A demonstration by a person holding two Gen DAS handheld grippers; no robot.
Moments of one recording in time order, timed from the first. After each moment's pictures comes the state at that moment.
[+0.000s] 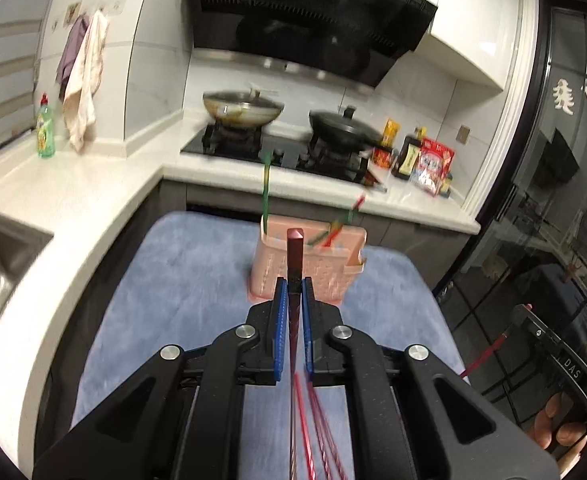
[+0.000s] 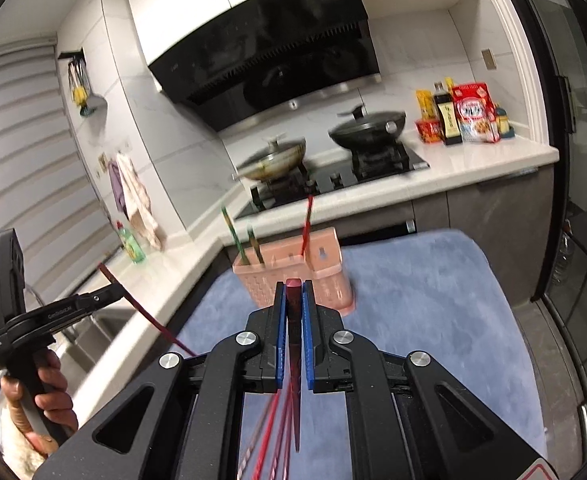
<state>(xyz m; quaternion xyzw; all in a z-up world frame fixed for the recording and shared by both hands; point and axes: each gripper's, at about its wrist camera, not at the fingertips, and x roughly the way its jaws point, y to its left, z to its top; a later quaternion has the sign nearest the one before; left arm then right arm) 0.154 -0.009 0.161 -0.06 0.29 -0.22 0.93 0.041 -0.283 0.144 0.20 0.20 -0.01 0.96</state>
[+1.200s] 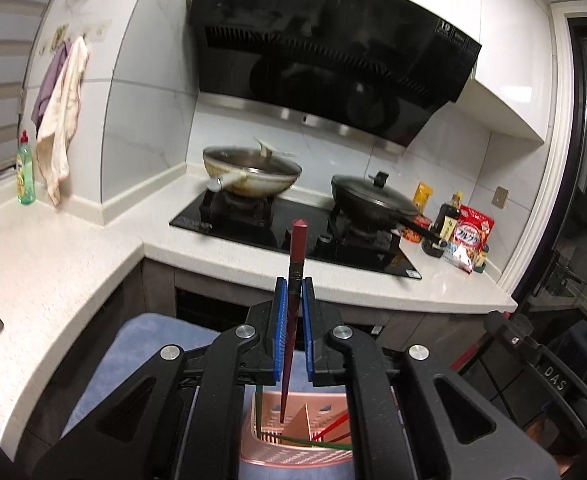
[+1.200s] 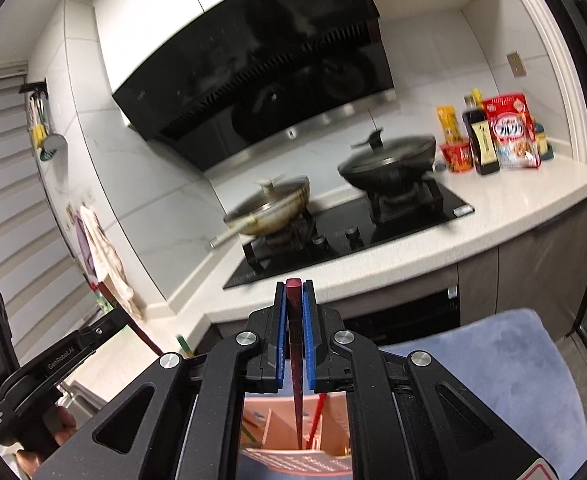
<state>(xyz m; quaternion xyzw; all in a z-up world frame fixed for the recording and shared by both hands) 0.343 -0.077 0.168 -0.09 0.21 -0.18 0.96 0.279 -0.309 0.151 0.22 0.16 -0.02 0.96</state>
